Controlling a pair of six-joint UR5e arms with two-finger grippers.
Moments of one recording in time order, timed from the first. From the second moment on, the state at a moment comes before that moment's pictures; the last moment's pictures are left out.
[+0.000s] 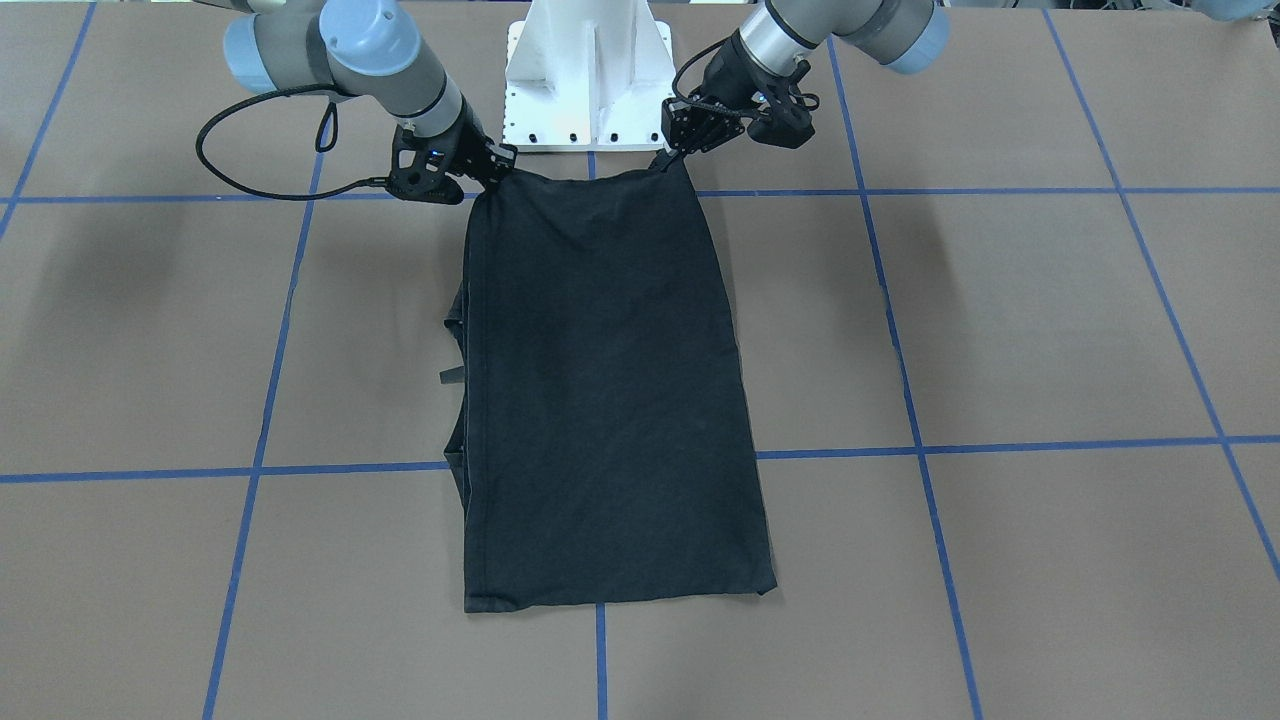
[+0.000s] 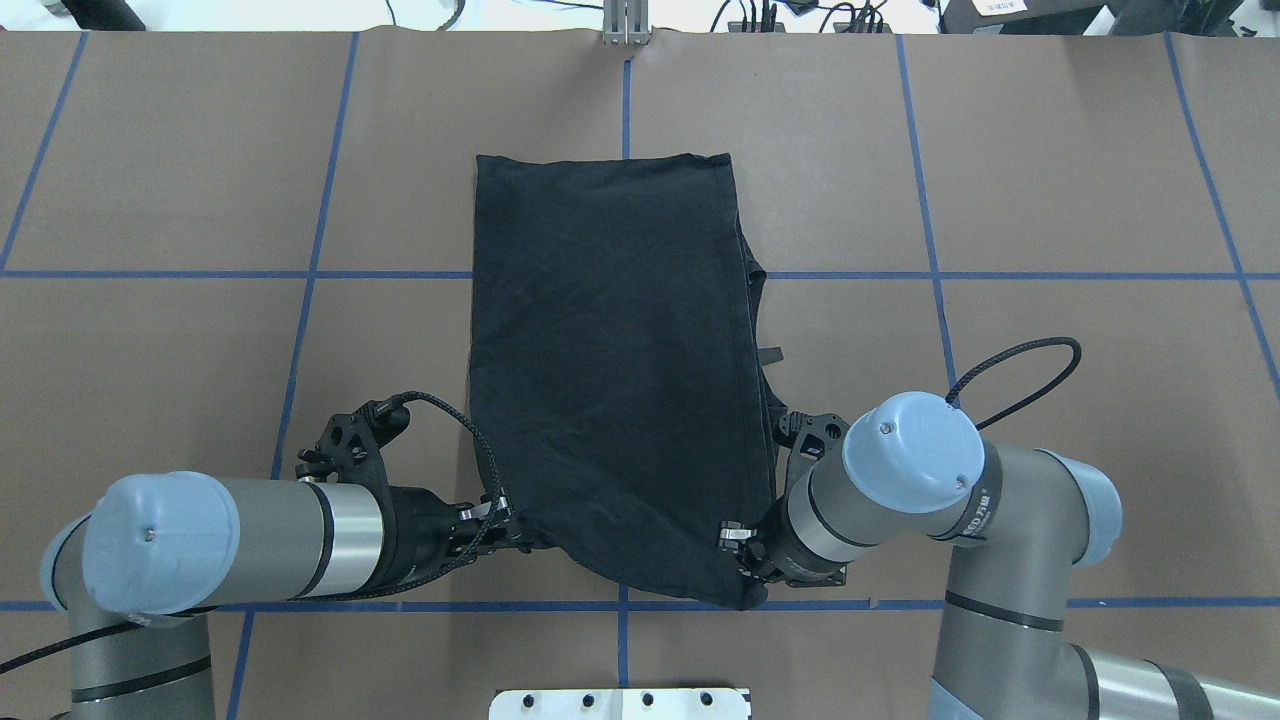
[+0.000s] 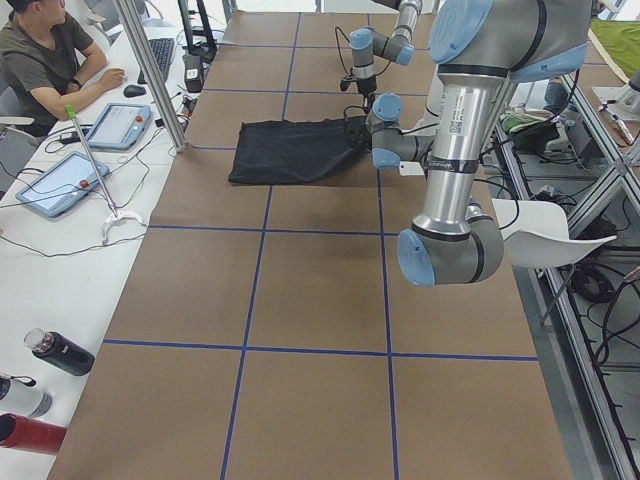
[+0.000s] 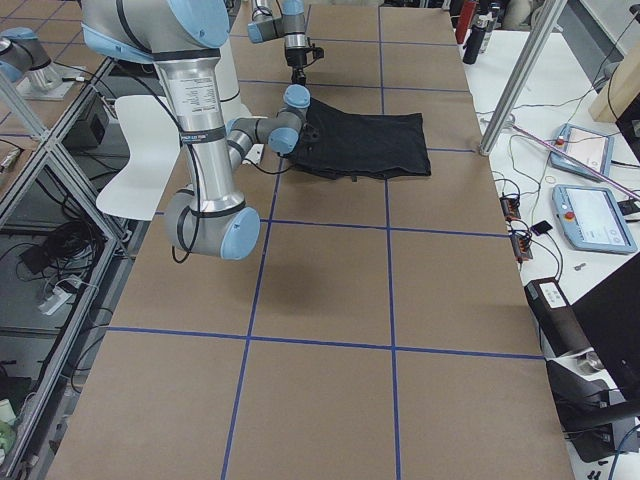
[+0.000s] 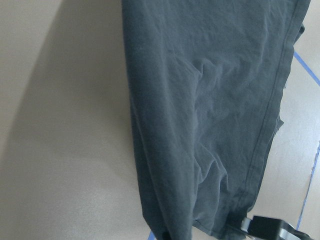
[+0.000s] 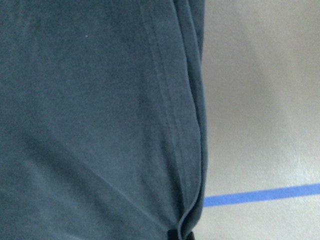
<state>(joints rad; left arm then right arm) -0.27 -1.80 -2.03 -2.25 -1.72 -1.87 0.34 -1.29 1.96 -1.31 2.10 1.64</state>
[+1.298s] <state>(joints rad) -0.25 -1.77 -2.11 -2.22 -1.80 -1.85 0.54 -1.32 2.01 -1.31 2.34 1.62</state>
